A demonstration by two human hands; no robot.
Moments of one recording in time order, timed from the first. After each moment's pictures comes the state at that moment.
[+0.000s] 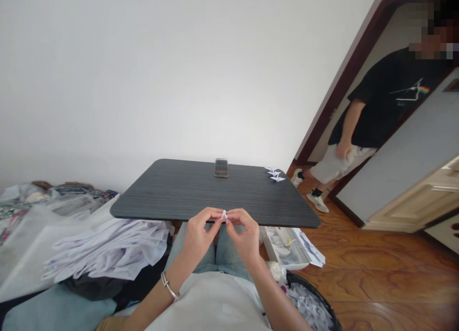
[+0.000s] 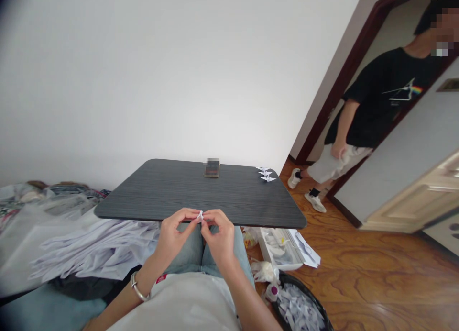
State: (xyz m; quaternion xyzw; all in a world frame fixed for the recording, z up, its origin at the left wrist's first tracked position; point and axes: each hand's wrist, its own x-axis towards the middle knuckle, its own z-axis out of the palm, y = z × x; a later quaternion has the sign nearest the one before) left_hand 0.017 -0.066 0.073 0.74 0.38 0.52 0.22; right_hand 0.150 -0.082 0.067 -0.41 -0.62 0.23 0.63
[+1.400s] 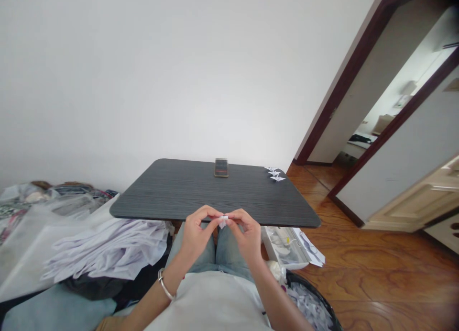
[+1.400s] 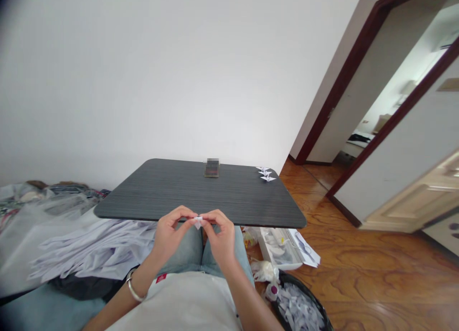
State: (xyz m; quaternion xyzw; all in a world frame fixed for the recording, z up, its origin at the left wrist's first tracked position) left_hand 0.016 -0.068 0.085 0.69 0.38 0.54 0.28; right_hand 0.153 -0.084 0.068 -0.39 -0.58 0.30 0.65
